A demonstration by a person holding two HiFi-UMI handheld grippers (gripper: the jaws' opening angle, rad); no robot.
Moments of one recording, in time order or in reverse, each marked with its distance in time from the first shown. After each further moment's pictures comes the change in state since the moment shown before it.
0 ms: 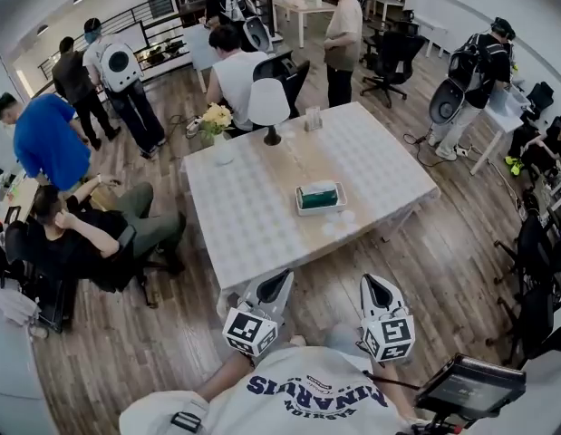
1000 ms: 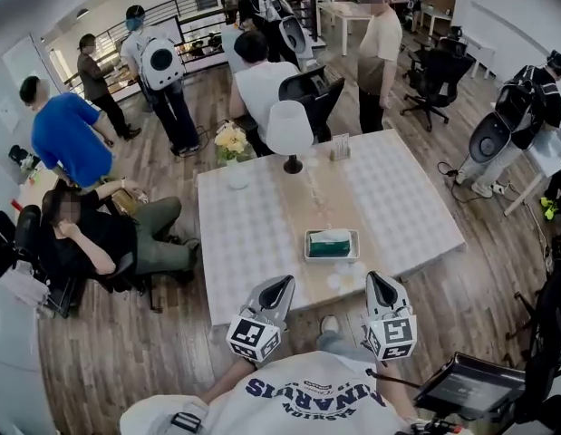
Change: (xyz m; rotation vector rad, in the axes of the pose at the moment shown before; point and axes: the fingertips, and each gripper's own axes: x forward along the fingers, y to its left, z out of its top) left arm 0.160 0.103 -0.006 -0.011 0.030 0.206; right arm 0.196 -0.120 0.046 -0.075 -0.047 0.140
